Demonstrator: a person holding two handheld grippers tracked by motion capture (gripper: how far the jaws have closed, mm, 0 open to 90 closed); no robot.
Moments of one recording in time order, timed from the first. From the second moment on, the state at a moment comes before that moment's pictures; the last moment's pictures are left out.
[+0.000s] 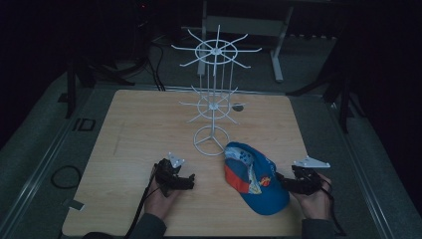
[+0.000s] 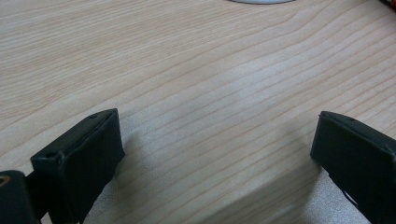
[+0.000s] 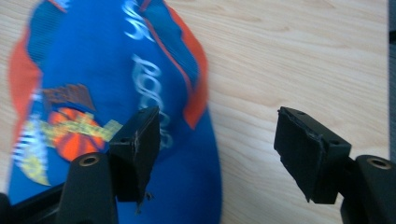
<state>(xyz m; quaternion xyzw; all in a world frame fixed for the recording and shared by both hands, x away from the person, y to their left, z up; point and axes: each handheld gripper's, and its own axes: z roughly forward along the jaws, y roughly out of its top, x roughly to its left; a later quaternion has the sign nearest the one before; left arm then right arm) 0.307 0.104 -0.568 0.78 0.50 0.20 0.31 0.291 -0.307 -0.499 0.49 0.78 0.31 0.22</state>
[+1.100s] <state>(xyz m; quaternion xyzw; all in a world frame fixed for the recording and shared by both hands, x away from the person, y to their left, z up) 0.306 0.102 -0.568 0.78 0.50 0.20 0.32 0.340 -0.232 -0.462 0.42 0.83 0.31 0.20</state>
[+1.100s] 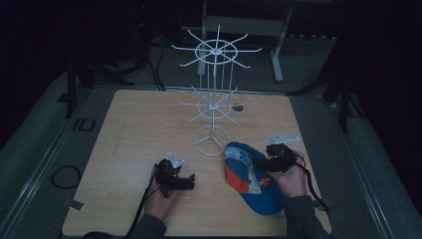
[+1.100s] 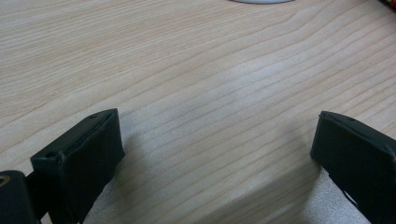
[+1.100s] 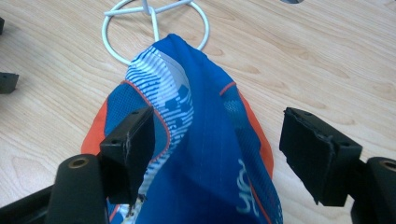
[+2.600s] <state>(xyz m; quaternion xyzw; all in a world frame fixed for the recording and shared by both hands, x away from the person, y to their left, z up) 0.306 0.102 -0.568 0.78 0.50 0.20 0.32 0.408 -0.185 -0.495 0.38 0.90 0.18 0.12</state>
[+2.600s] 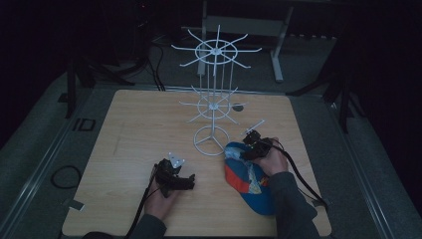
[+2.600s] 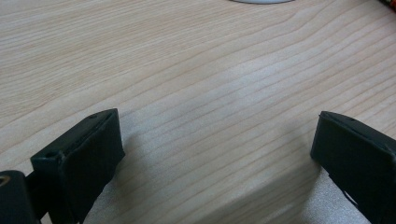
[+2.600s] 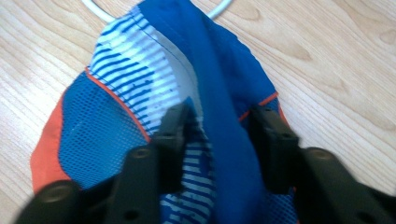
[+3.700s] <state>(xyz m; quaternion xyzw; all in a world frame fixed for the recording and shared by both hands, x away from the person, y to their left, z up) 0.306 0.102 -0.568 0.78 0.50 0.20 0.32 0.369 -0.219 -0.444 0.33 0.89 0.30 0.12</state>
